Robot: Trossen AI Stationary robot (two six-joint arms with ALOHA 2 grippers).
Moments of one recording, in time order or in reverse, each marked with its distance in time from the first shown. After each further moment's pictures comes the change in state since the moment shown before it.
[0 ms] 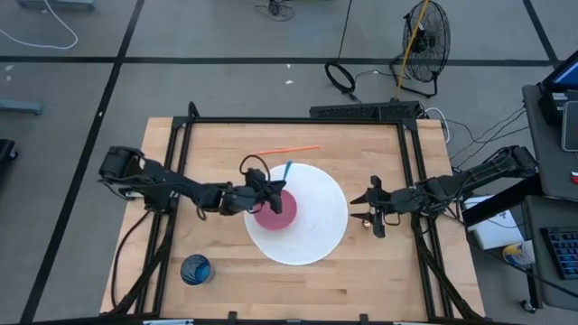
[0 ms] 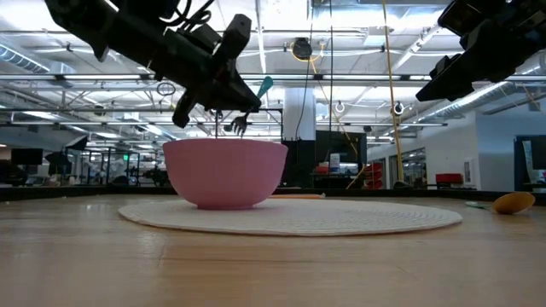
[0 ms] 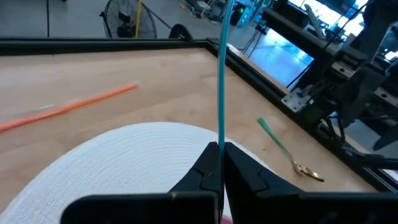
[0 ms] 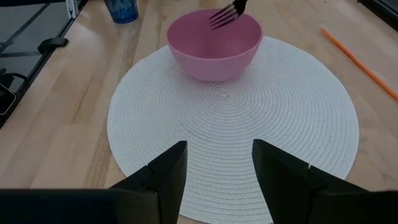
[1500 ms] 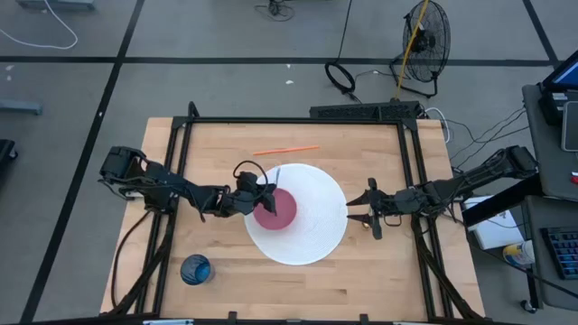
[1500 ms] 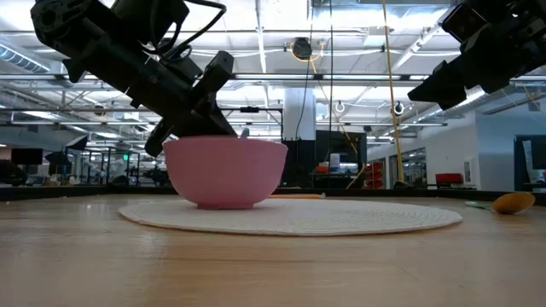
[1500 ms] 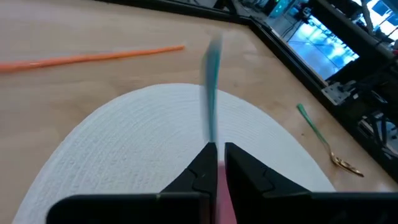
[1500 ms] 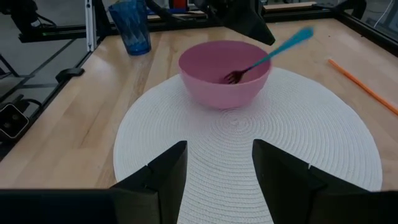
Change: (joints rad) left arm -0.003 0.007 -0.105 -0.059 -0.033 -0.240; right arm 0.000 0.000 -0.149 0.325 -0.003 -0.053
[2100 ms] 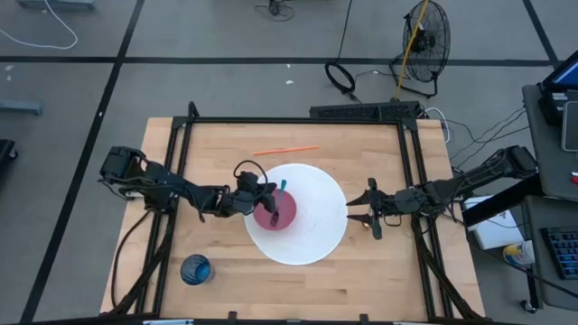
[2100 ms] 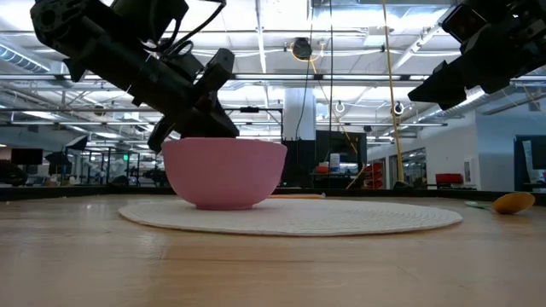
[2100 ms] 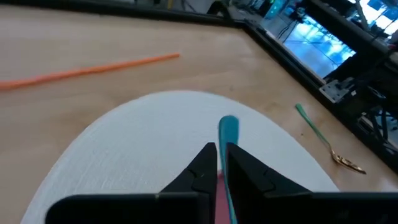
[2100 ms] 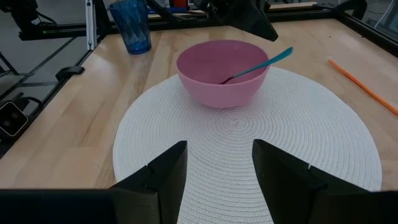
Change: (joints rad) left arm 0.000 0.000 0.000 0.035 -0.012 0.088; right arm 0.000 0.000 0.000 -0.002 -0.002 -0.006
